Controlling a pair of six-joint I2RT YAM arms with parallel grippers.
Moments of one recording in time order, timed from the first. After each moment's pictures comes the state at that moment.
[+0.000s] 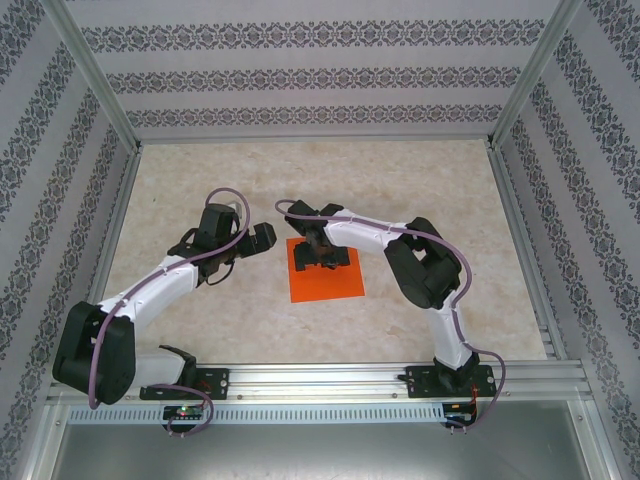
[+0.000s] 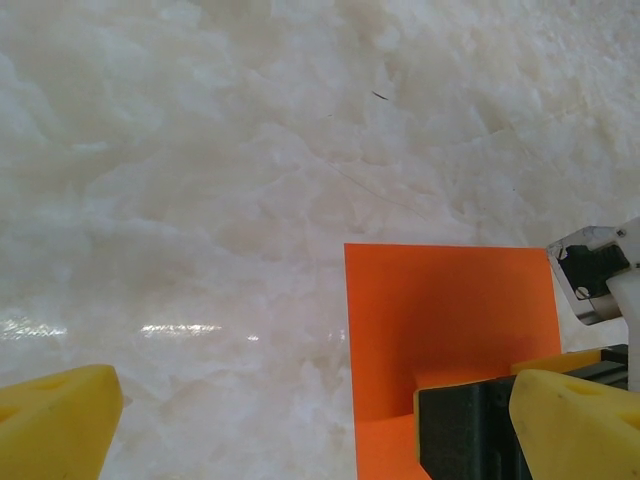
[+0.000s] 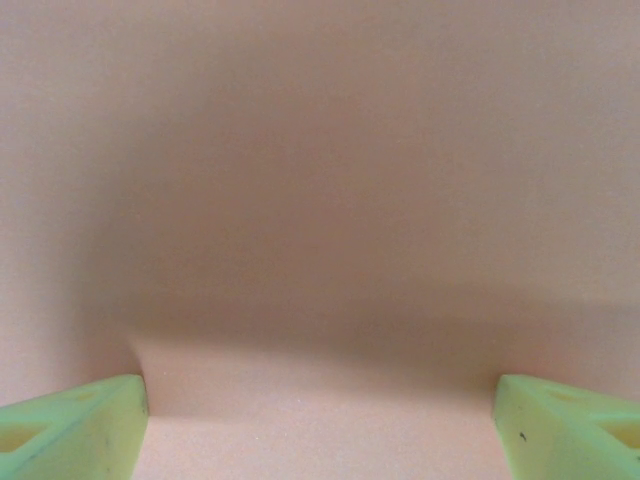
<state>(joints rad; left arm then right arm) -0.36 1.29 0.74 -0.22 0.13 -0.64 0.79 2.11 1.52 -0.85 0.06 0.63</state>
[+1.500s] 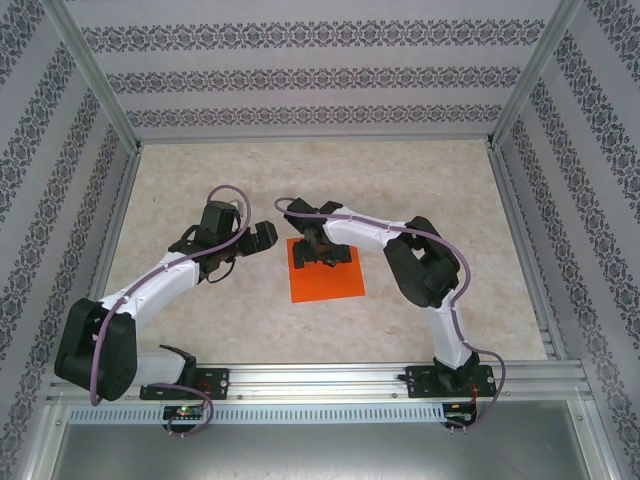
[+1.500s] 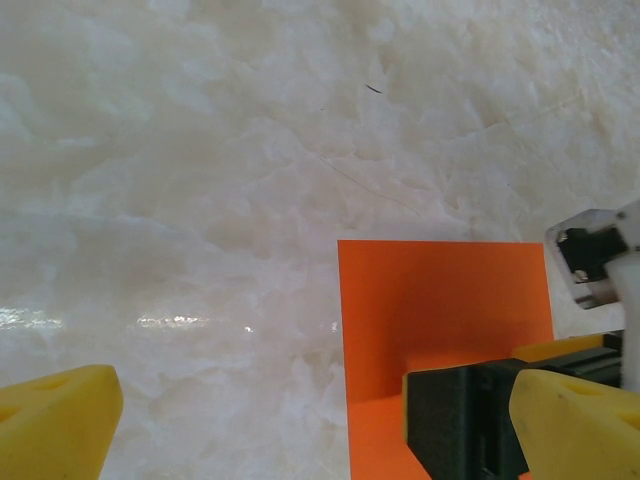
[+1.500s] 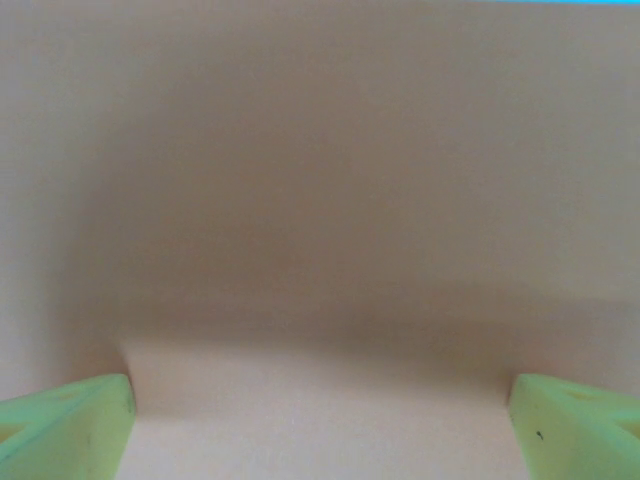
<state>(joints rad) -0.36 1.31 0.76 -0.24 0.15 -0.65 0.79 2.13 1.55 -0.87 0.10 0.63</state>
